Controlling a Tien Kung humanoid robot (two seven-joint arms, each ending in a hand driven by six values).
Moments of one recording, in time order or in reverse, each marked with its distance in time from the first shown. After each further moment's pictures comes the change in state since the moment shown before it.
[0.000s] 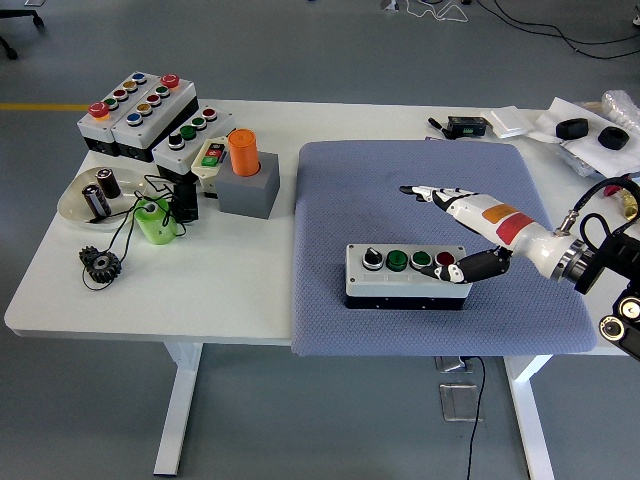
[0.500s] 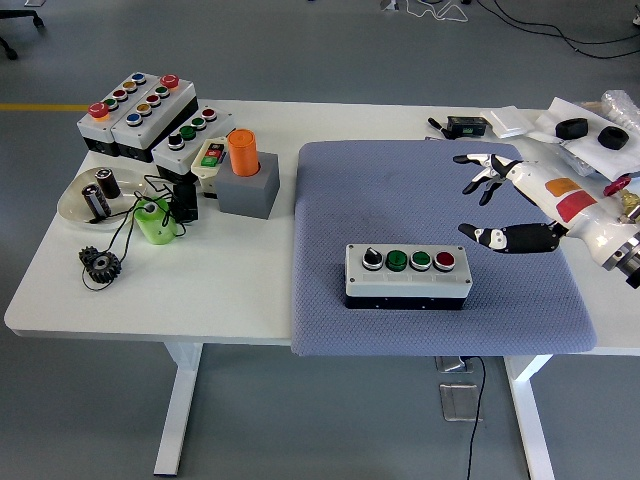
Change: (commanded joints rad) left arm -0.008 0.002 -0.004 0.000 0.005 0.001 0.002; right arm -0.096 -0.108 0.097 0.114 -0.016 -0.023 -0.074
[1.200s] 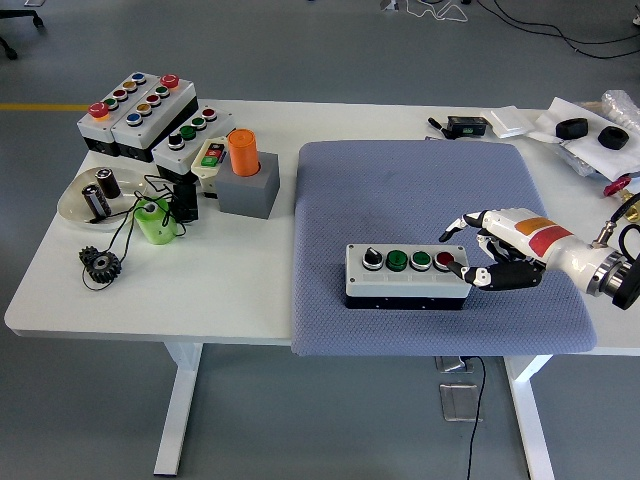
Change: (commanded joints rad) left arm -0.002 -0.002 -0.005 0.000 0.010 0.002 0.005; right arm 0.014 0.012 -0.062 0.022 -0.069 0.144 -0.103
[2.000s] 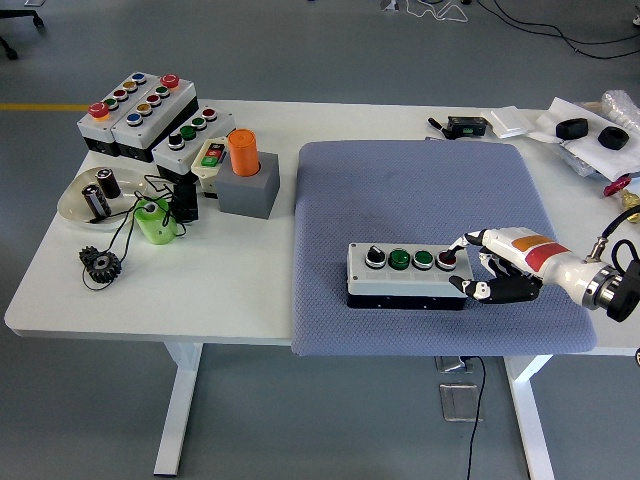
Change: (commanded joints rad) left arm 0.011 -0.003 -0.023 0.000 0.035 0.004 0.010; right arm -0.013 0.008 -0.018 -0.040 0.003 0.008 -0.022
